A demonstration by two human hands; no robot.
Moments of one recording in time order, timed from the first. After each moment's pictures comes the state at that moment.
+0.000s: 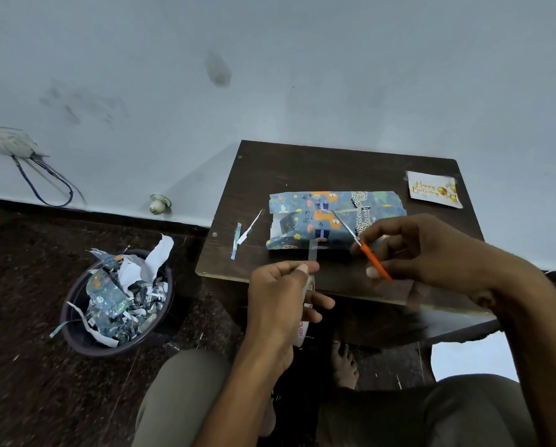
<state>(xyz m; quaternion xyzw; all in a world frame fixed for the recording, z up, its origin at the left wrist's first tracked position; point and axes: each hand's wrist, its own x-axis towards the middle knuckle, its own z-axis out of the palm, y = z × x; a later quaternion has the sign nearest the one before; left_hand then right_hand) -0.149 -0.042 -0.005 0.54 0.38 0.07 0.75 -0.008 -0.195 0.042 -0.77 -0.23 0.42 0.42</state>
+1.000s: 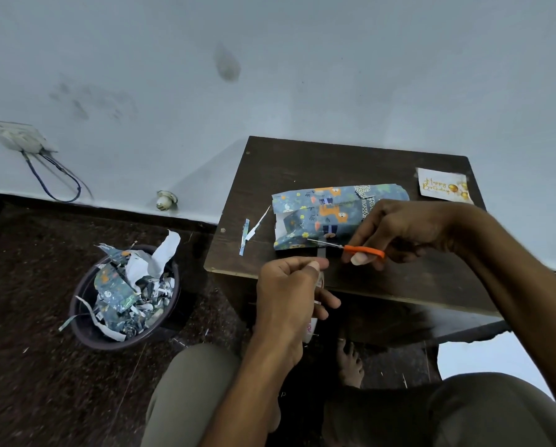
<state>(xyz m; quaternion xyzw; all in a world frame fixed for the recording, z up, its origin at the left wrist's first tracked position) -0.151 -0.041 -0.004 0.55 0.38 0.07 0.74 0.039 -0.144 0.030 -0.76 -0.28 0.54 0.24</state>
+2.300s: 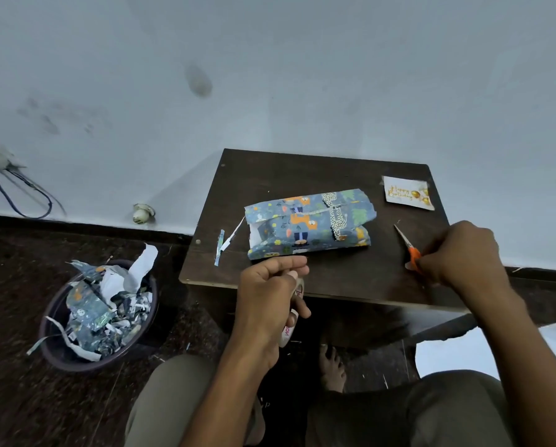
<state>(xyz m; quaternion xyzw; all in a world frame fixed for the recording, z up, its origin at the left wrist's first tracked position) -0.146 -0.046 0.000 0.56 0.37 0.06 0.74 0.028 -0.250 -0.010 -0.98 -0.01 0.08 0.16</state>
